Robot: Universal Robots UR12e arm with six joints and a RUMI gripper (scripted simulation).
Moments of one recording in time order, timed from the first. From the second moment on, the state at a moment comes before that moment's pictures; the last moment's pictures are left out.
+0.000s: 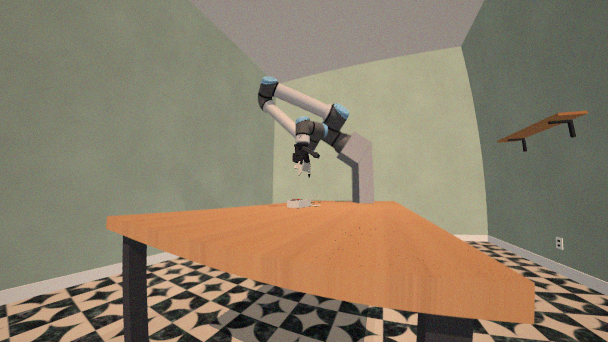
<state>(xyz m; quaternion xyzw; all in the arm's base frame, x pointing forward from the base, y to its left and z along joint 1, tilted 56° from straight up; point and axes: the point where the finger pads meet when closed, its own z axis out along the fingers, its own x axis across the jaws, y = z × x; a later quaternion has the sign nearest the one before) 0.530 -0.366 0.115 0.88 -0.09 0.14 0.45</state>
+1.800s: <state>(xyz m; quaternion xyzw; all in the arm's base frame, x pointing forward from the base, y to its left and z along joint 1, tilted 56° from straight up) 0.496 -0.439 0.108 0.76 0.46 -0.17 0.44</state>
